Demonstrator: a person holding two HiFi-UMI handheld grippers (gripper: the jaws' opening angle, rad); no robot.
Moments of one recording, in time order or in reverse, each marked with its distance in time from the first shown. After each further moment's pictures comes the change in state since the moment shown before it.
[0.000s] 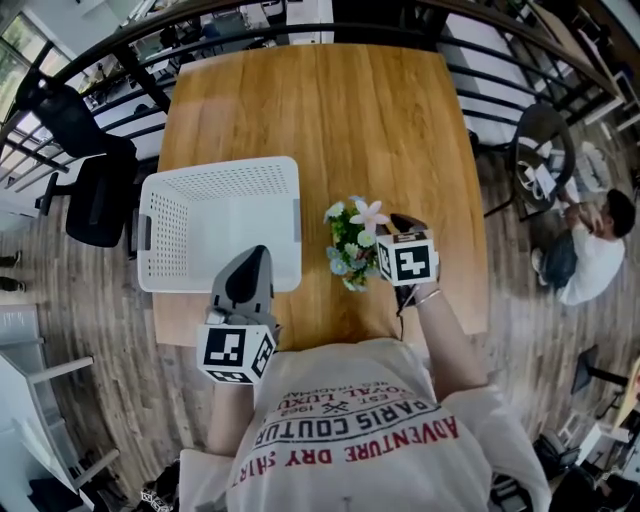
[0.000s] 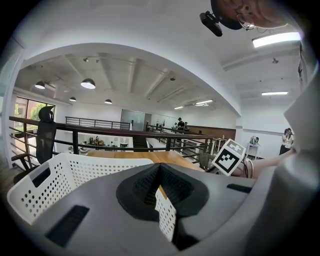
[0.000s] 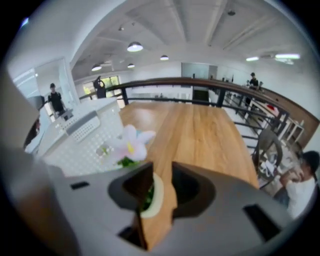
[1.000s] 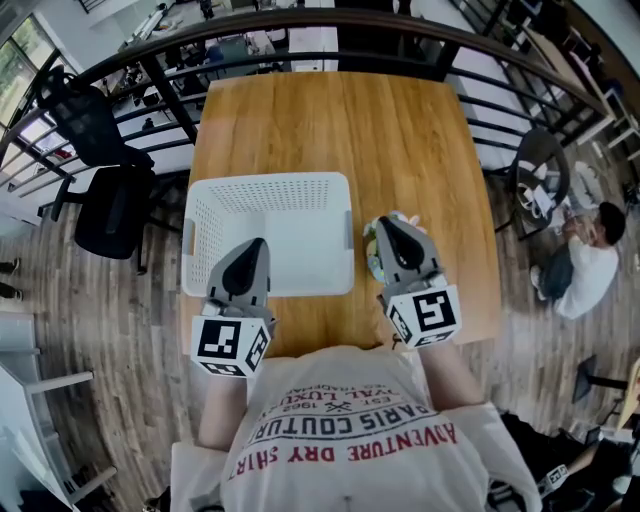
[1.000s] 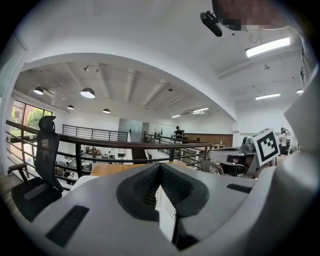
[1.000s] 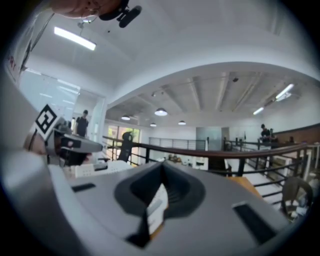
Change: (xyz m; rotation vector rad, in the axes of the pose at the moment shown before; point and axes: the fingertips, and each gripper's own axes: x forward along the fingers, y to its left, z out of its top) left arm -0.053 0.089 0.048 0.041 -0.115 -0.037; right arm -0.152 0.158 0.130 -0.187 -0.791 0.126
